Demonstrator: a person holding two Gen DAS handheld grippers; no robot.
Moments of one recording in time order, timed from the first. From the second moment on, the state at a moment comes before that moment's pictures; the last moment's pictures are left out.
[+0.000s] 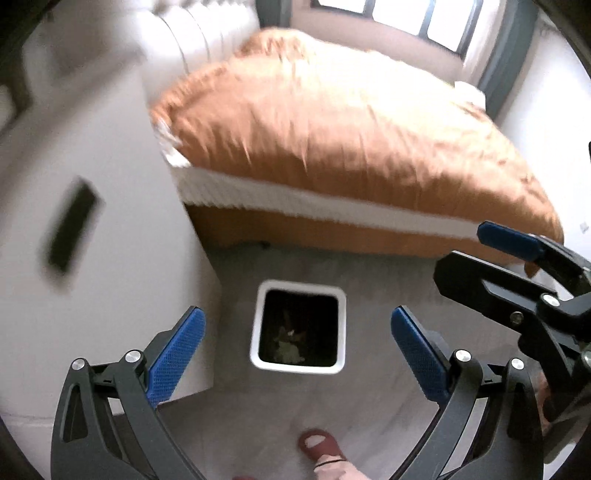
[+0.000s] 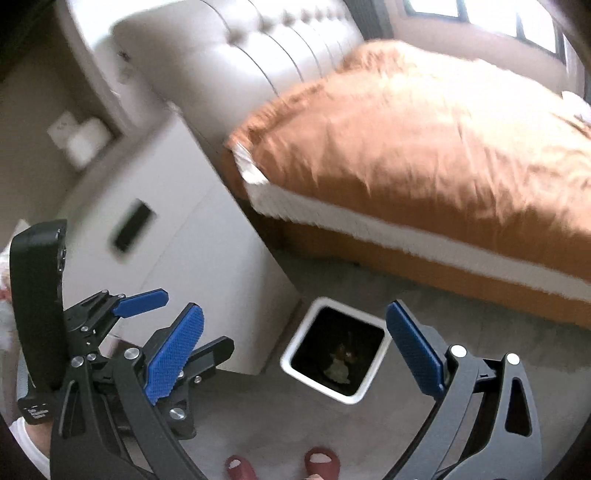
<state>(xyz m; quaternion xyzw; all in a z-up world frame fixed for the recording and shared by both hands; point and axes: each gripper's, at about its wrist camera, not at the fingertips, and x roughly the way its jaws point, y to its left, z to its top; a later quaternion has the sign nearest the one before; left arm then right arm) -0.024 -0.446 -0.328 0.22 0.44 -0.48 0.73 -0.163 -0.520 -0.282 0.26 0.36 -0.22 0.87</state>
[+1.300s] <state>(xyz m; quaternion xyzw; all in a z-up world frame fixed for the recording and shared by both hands) 0.083 -0.045 -0.194 0.10 0.41 -0.21 0.88 0.070 -0.214 -0.165 0.07 0.36 0.06 0.93</state>
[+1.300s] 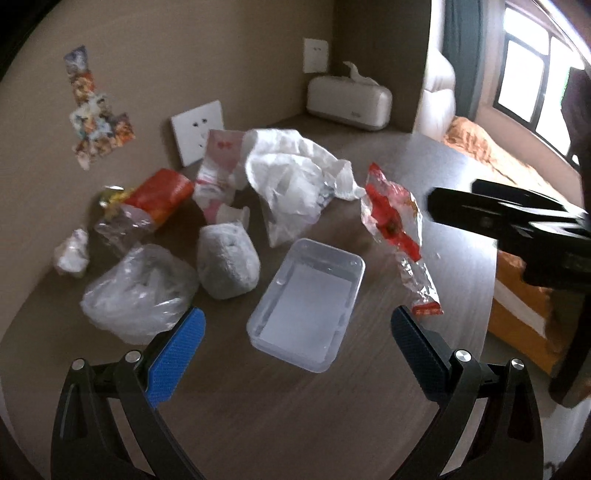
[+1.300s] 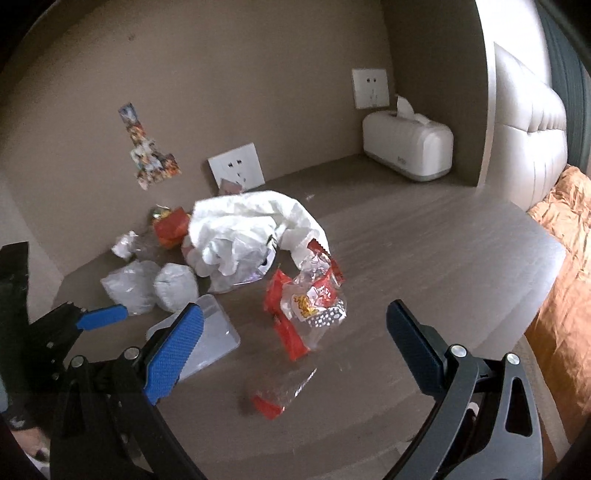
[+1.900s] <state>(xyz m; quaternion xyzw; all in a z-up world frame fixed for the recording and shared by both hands) 0.108 -0.069 -0.224 0.14 0.44 -0.26 0.85 0.118 -0.204 -0.215 0.08 0.43 0.09 0.89</state>
